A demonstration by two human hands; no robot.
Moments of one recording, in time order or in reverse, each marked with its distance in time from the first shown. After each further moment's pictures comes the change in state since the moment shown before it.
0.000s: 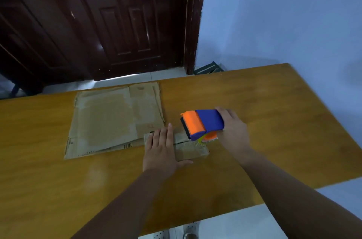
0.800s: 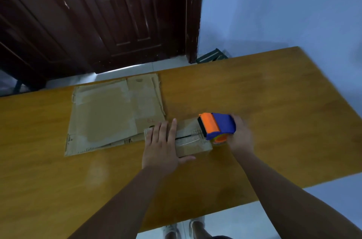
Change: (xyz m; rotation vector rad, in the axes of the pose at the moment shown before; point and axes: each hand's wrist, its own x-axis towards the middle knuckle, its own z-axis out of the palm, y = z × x) left_hand 0.001 -0.001 -0.004 0.088 -0.014 0.047; right_hand -0.017 0.057 0.051 0.196 0.059 0.289
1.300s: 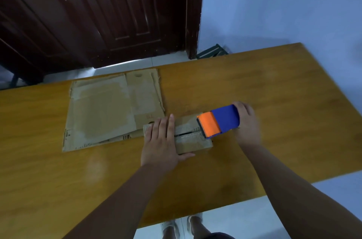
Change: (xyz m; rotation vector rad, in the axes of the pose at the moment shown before) left_hand 0.001 0.001 0.002 -0.018 -0.002 -0.009; right_hand 0.014 -0.005 -0.019 -0.043 0.017 -0.223
